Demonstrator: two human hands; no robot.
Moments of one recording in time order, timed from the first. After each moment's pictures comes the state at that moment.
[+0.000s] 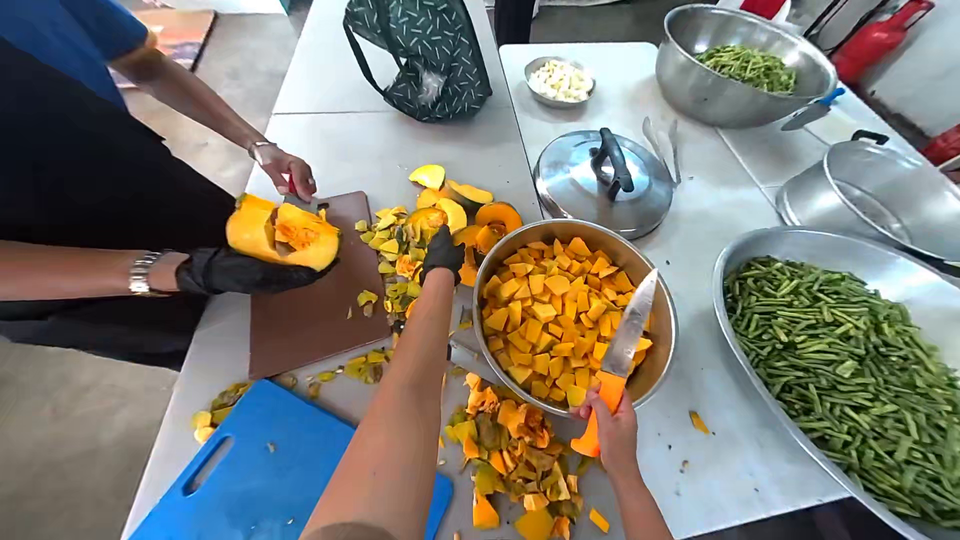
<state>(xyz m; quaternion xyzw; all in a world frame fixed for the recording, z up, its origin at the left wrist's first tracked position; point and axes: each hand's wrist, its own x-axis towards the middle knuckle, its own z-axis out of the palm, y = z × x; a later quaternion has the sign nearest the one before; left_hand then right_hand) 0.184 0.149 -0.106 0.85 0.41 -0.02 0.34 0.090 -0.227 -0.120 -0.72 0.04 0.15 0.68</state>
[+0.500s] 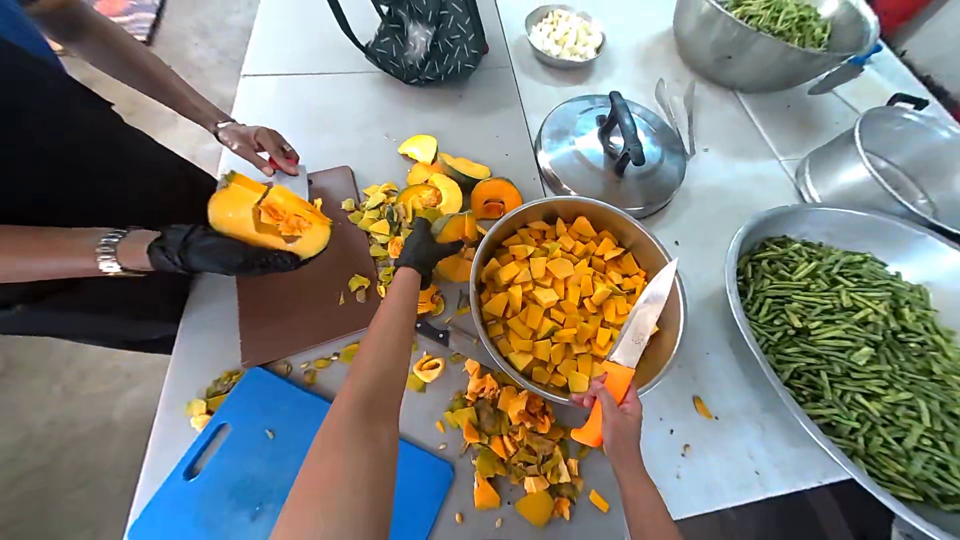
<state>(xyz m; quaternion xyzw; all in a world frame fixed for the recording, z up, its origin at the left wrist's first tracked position) 0.145 0.166 -0.116 0.82 0.41 -0.02 0.40 0.085 -0.227 -0.123 -0.70 0.05 0.13 0.71</state>
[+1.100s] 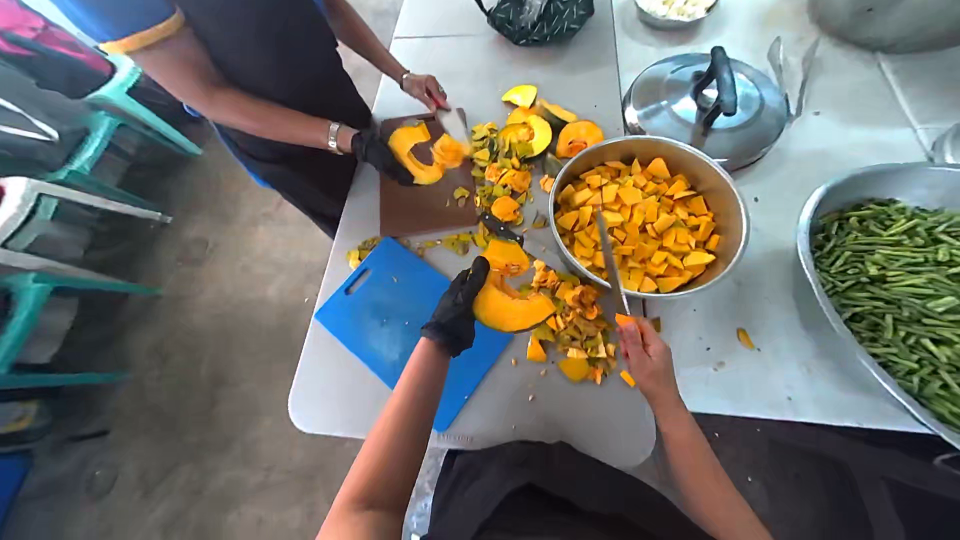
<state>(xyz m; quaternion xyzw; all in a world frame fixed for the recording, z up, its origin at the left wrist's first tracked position) -0.158 -0.028 -0.035 0.53 0.41 0.15 0.73 -0.002 -0.289 -0.075 -0.82 -0.25 0.22 0.46</state>
